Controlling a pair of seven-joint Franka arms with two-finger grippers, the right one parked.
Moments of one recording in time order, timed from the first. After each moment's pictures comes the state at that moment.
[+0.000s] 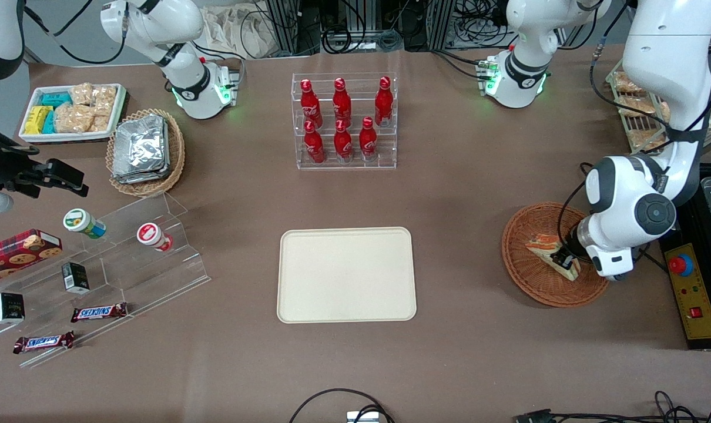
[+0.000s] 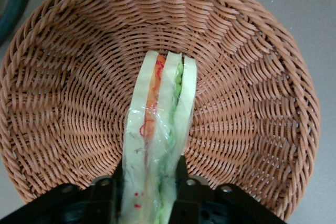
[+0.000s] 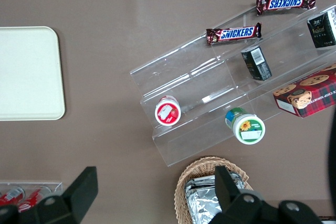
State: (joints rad) arm 0.12 0.40 -0.14 -2.00 0.07 2.30 -1.02
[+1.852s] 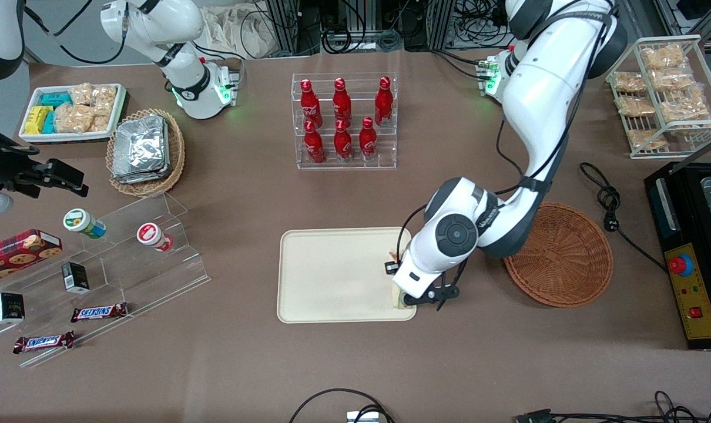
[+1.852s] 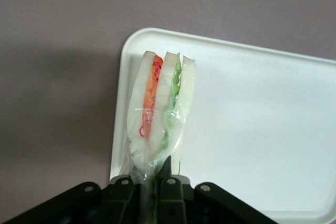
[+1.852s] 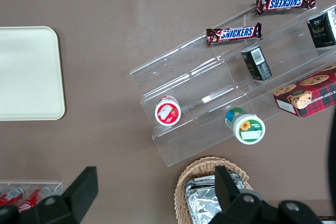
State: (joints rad) arm -0.31 0.84 -0.32 -1.28 0.07 2.11 -0.71
